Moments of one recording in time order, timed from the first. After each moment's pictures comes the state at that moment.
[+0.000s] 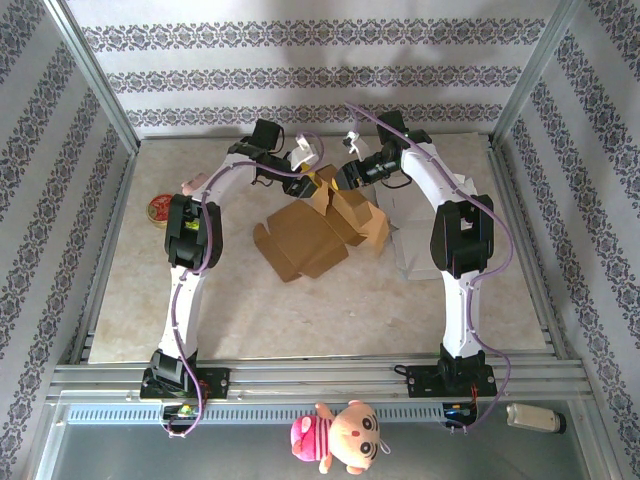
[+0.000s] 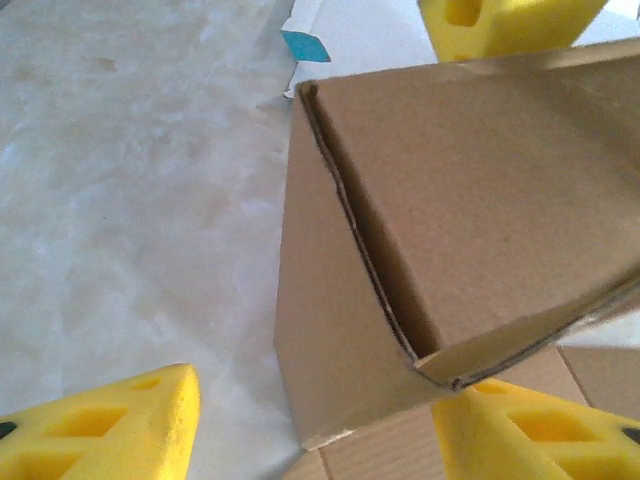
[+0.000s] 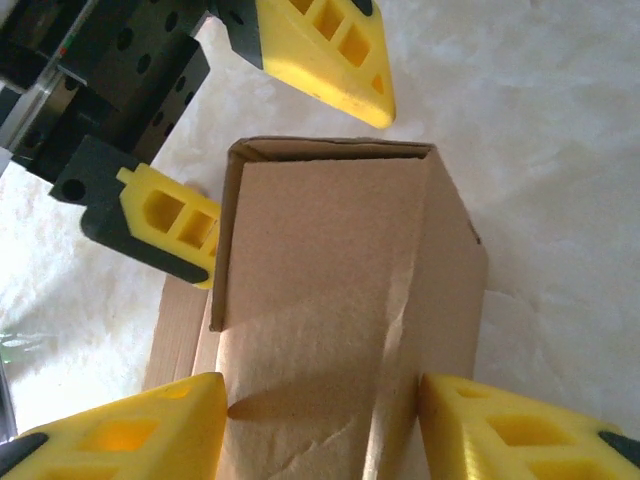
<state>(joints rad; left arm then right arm) -0.27 2.37 2.08 -0.66 0.77 0.62 0.24 2.20 1.99 -0.92 -0.77 -0.22</state>
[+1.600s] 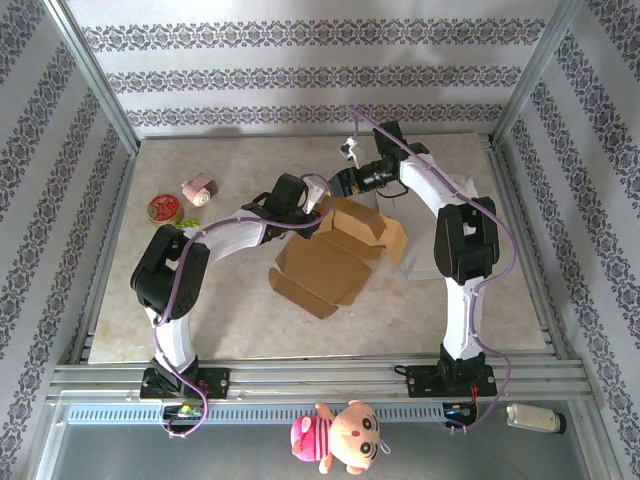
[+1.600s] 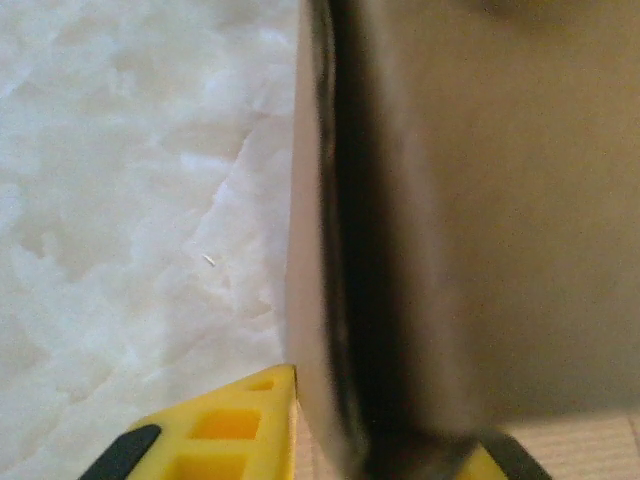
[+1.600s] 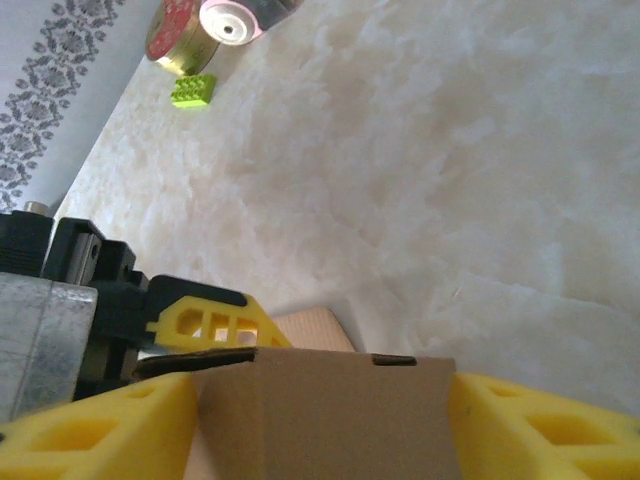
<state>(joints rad) -0.54 1.87 1.24 -0.16 0.14 -0.02 0.26 2.11 1.78 -0.73 -0.86 -0.11</state>
